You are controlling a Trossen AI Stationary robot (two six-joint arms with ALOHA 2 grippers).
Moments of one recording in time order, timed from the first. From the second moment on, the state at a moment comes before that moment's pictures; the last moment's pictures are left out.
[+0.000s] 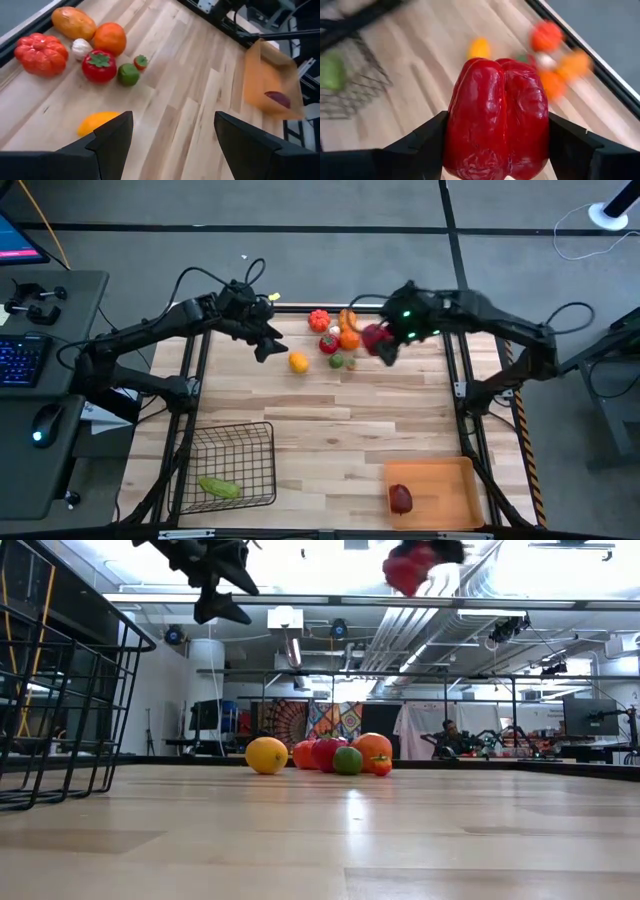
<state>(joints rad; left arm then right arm) 0.47 1.22 1.16 -0.67 0.32 -0.21 -0.18 1.45 1.71 -1.16 0.08 0.36</state>
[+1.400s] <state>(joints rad) 0.50 0.95 1.16 -0.73 0.26 -0.11 0.18 2.08 1.61 0.26 -0.07 0.58</state>
